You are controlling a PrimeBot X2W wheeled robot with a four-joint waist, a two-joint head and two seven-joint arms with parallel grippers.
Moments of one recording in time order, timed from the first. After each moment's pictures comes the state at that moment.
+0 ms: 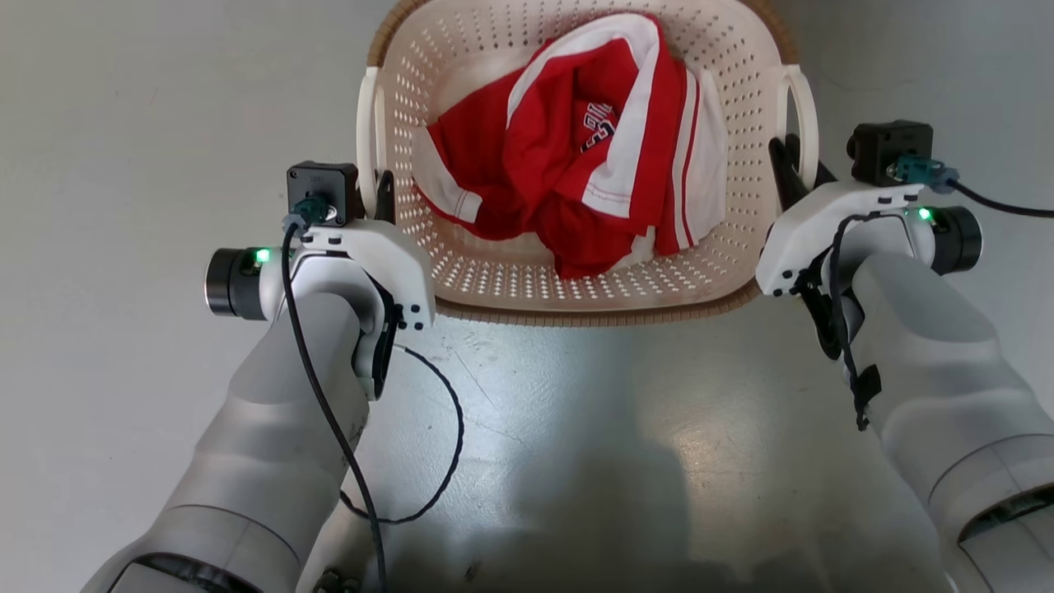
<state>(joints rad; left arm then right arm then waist) -0.93 0.03 -0.51 1.10 -0.52 0.12 -0.26 -1.05 -0.08 0.37 1.31 0.43 0.12 -0.24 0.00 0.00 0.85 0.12</state>
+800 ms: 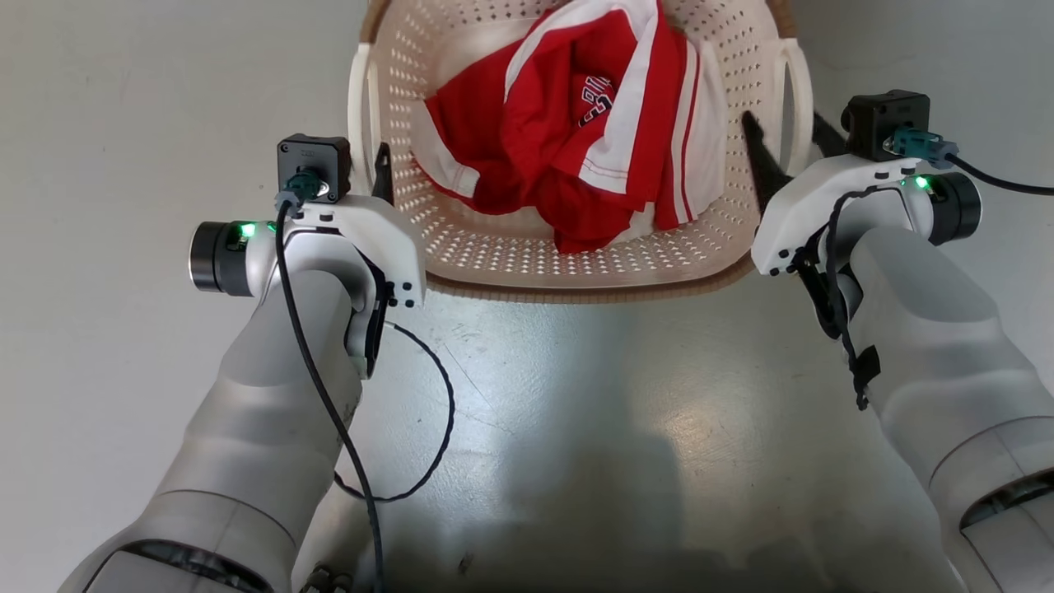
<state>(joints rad) -0.97 0.03 -0.43 1.10 -0.42 0.11 -0.26 -1.09 -0.08 0.38 1.29 0.40 0.12 -0.25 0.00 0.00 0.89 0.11</state>
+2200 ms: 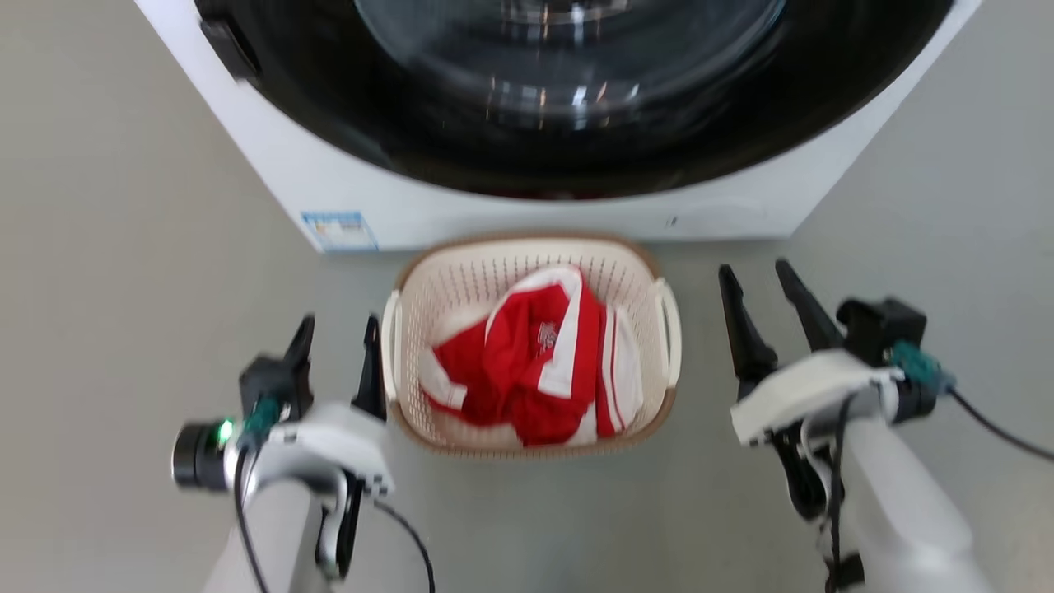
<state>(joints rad) -0.38 0.07 -0.18 0.55 -0.22 0.10 -0.26 -0.51 -0.06 0.14 0.68 0.31 0.12 -0.25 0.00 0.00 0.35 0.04</state>
